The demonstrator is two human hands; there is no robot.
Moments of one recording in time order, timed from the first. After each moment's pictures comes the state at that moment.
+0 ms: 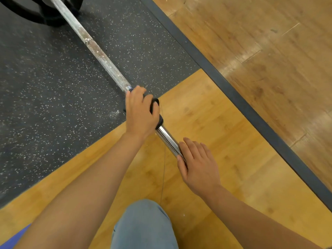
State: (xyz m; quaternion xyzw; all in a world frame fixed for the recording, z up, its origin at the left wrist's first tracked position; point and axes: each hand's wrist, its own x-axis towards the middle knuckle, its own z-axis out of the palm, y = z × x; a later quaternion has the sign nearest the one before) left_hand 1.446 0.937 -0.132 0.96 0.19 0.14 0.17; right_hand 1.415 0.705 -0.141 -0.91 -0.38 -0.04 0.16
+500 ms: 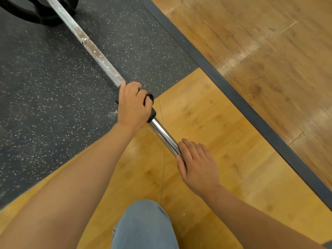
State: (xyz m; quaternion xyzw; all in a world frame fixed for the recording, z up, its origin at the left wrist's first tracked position) left_hand 1.459 0.971 -0.129 0.97 0.15 0.13 0.11; right_hand 1.414 0.707 -0.141 -0.91 -0.39 -0.03 0.14
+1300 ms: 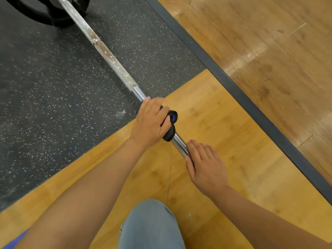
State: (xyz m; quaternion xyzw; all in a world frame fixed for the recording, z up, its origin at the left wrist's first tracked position) left_hand 1.426 0.943 -0.144 0.98 0.02 0.15 0.14; right_hand 1.414 0.707 -0.139 -0.91 -0.39 -0.01 0.13
